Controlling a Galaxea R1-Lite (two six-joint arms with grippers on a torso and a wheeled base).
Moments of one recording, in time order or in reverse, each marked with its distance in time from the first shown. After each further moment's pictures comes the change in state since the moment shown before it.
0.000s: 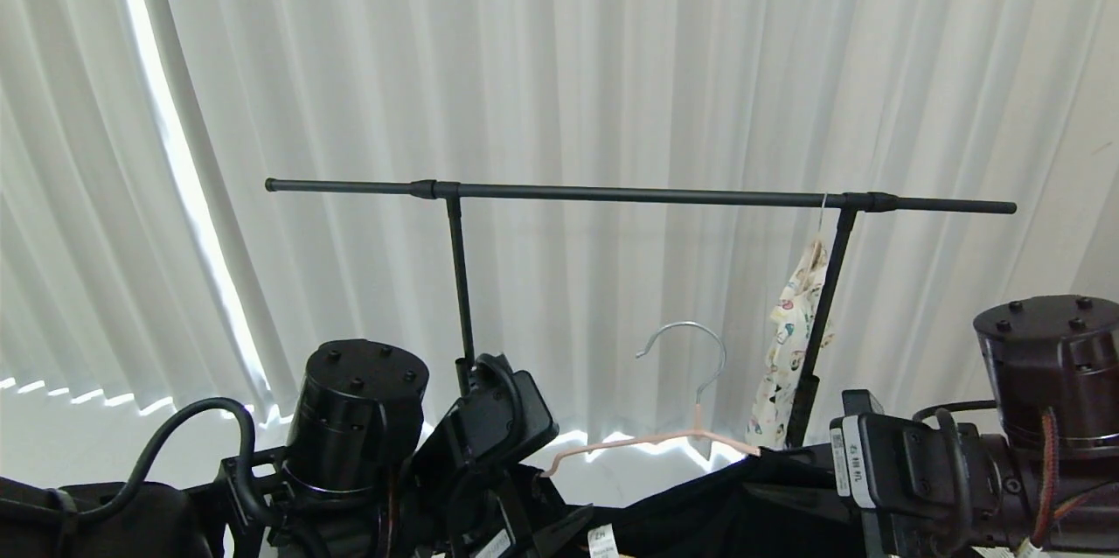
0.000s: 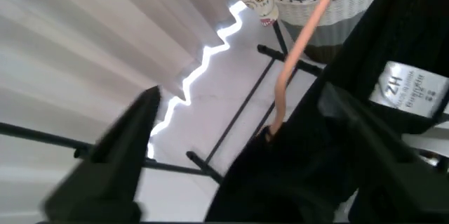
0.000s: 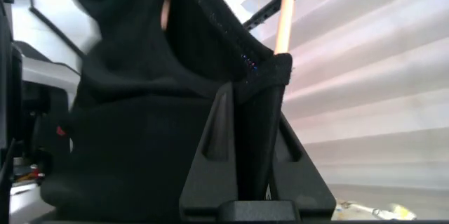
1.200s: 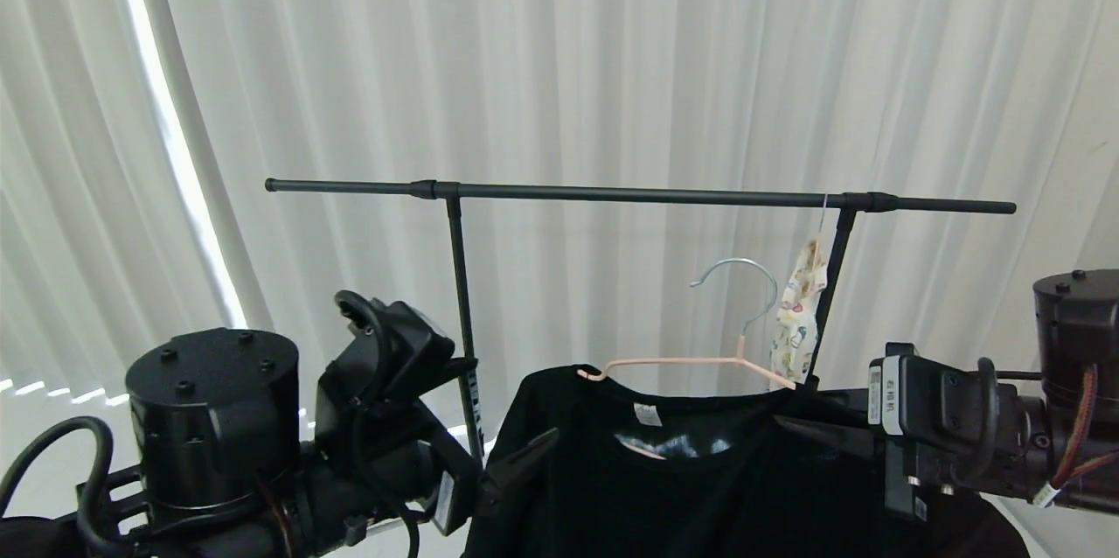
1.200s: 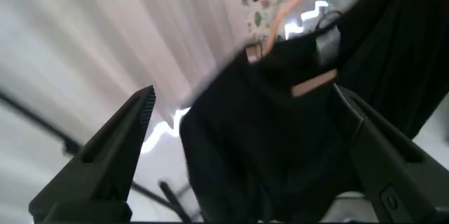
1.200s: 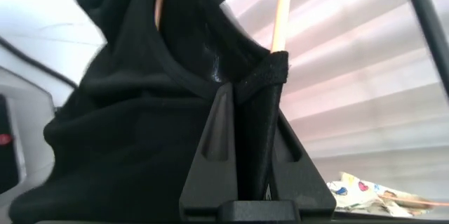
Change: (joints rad) left arm 0.065 -0.157 0.110 -0.150 0.103 -0.319; right arm -0.140 -0.029 0.019 -0.102 -0.016 -0.027
